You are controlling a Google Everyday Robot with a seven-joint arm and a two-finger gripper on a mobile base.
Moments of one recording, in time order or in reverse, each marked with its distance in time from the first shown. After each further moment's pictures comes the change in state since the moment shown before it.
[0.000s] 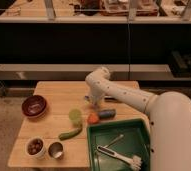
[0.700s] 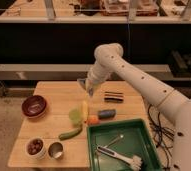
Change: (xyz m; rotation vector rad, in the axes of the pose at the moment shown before) arm 0.000 -0.042 -0.156 0.310 -0.023 -0.148
